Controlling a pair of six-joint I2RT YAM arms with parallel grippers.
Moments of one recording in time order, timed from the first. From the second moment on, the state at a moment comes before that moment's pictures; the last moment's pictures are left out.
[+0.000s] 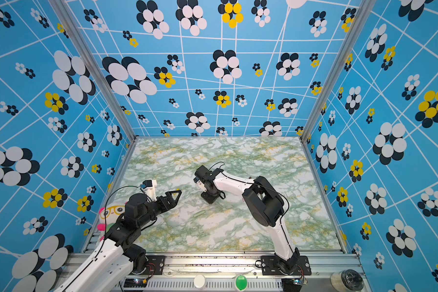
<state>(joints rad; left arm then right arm) -0.37 0.61 0.36 -0.17 0.17 -0.79 0.83 2.11 1.56 -0.79 0.01 -0.07</state>
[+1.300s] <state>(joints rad) -0.50 1.11 0.68 0.07 0.59 -0.67 0.67 1.49 1.15 -0.14 -0.42 0.66</state>
